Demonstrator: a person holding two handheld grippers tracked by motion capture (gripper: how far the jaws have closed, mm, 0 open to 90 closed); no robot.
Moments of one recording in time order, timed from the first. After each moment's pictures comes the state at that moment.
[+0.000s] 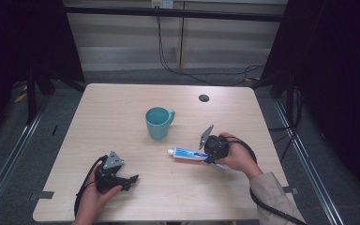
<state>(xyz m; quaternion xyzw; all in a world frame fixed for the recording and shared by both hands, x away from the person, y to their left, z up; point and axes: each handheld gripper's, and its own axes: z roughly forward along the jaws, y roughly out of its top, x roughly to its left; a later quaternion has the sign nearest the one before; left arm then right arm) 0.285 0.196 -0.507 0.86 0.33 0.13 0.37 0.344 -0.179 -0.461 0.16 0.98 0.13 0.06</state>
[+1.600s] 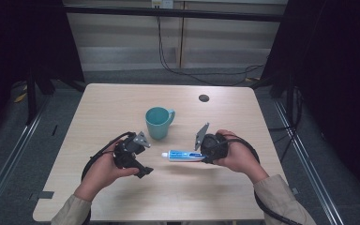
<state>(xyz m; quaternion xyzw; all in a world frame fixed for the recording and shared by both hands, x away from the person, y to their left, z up) 0.318 0.117 -0.415 0.95 0.19 0.04 0.25 0.319 -0.155 -0.407 0.12 0.98 0.12 0.07</state>
